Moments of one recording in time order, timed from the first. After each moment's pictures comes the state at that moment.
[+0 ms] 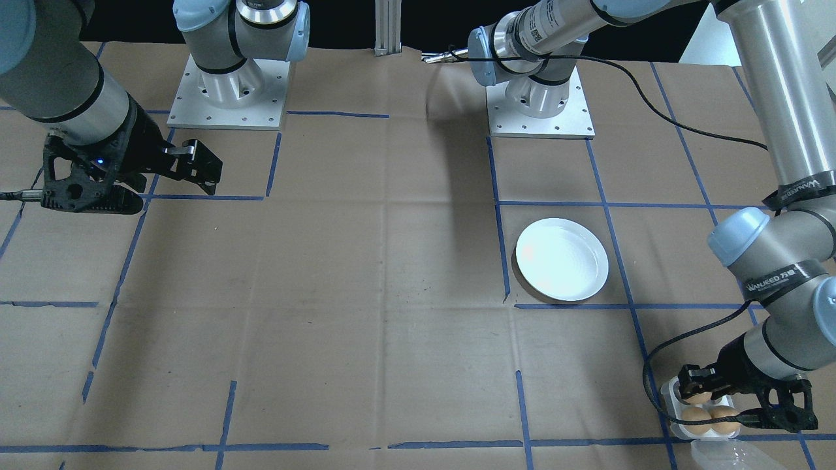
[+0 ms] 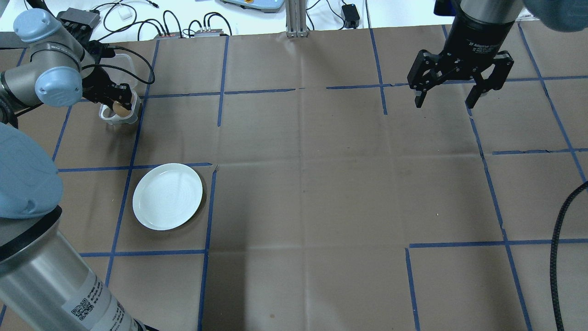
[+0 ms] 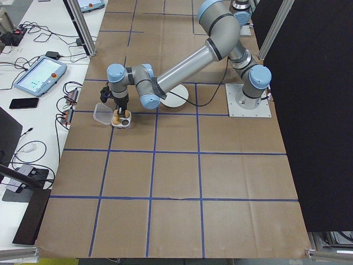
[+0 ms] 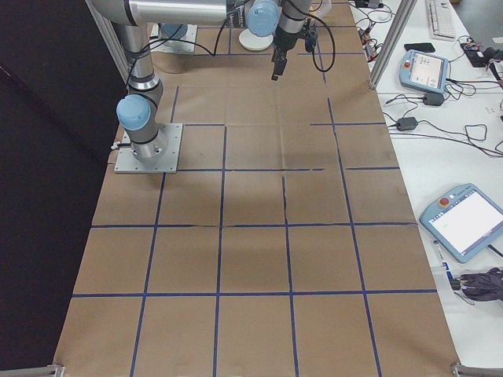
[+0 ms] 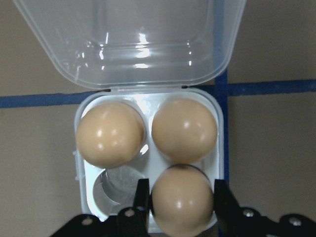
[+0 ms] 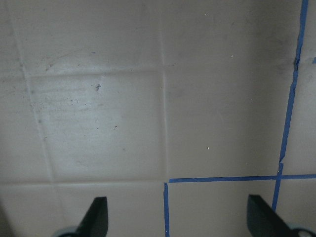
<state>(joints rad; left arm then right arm) -1.19 -2.21 -1.40 -1.00 1.55 0.43 1.51 -1.43 1.43 -1.38 -1.54 -0.02</state>
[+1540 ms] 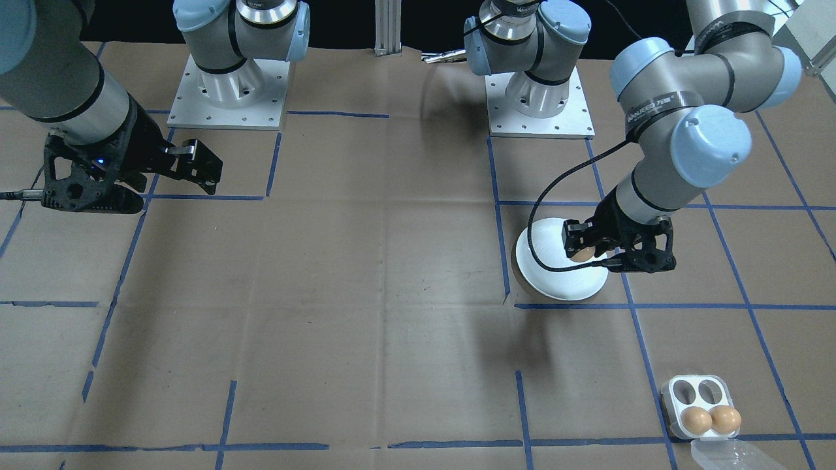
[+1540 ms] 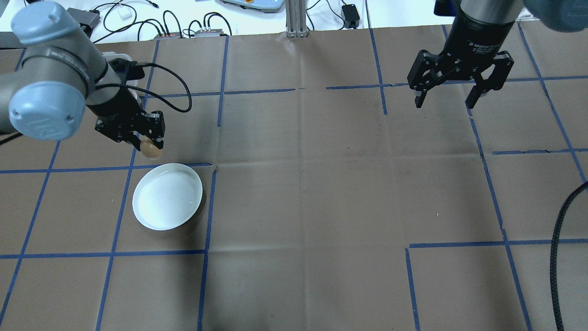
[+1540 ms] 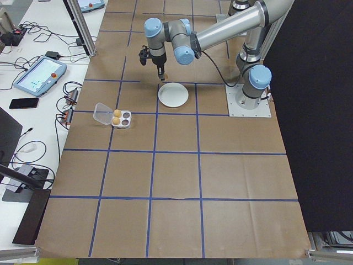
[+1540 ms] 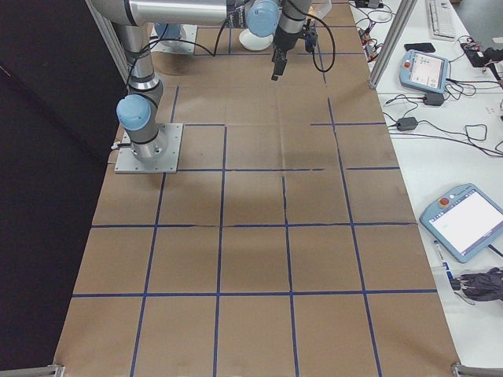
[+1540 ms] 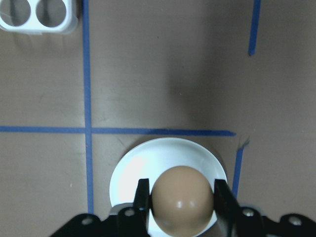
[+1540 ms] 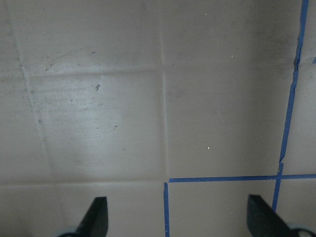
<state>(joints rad) -1.37 -1.74 -1.89 -1.20 1.55 0.17 1.51 -1.42 1.44 -1.38 -1.54 -0.02</state>
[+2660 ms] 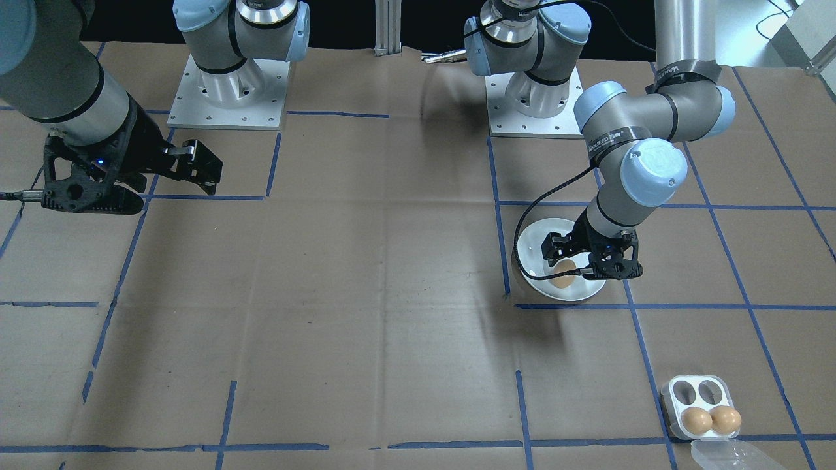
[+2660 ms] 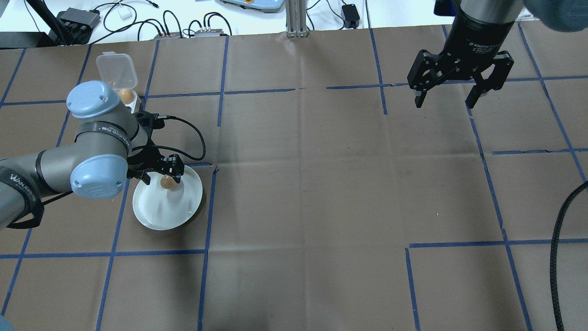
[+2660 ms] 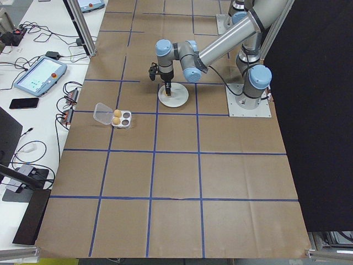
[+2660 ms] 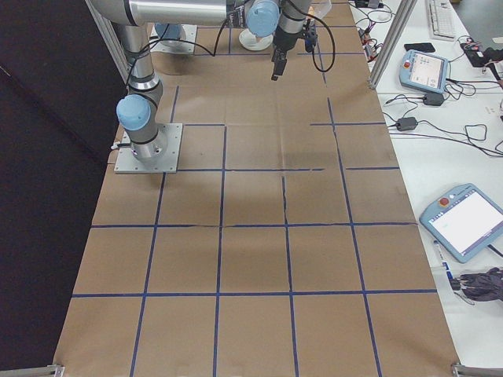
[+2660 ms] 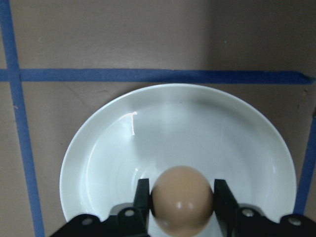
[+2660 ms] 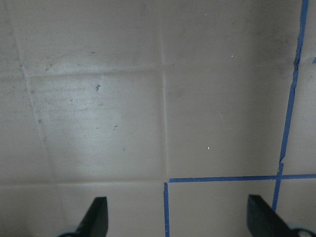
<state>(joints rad) -1.36 -1.78 -2.06 -0.93 1.60 0.18 1.51 -1.43 1.44 -1.38 -1.54 -0.02</state>
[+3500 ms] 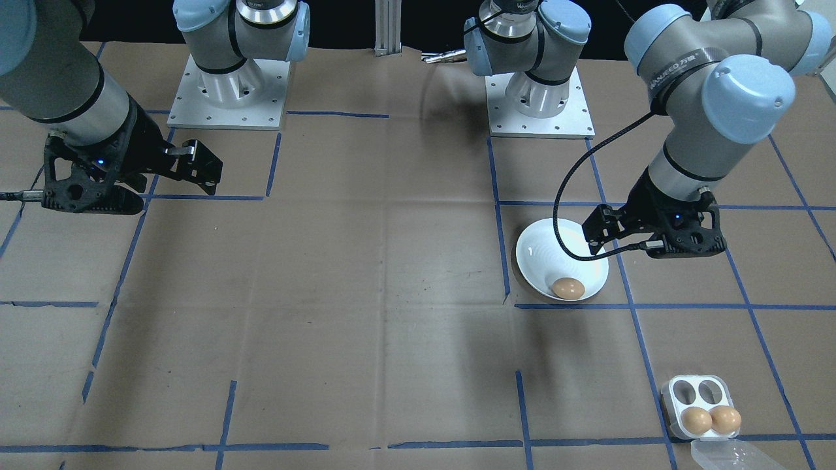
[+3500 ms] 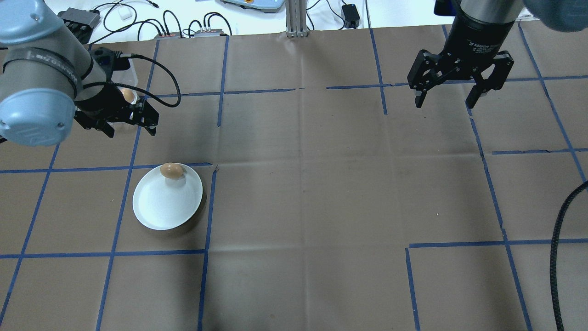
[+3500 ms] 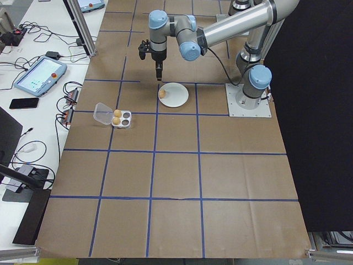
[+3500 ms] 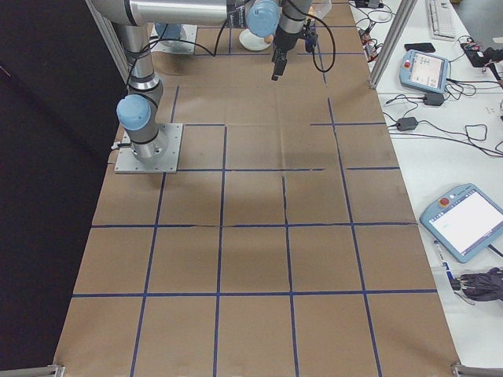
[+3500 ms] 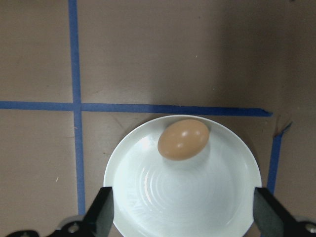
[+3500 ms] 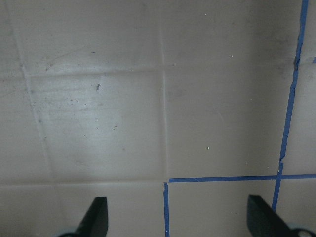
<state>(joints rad) -1.36 -1.70 -1.74 -1.24 1.60 0.19 1.51 -1.43 1.44 -1.38 -1.54 -0.02</state>
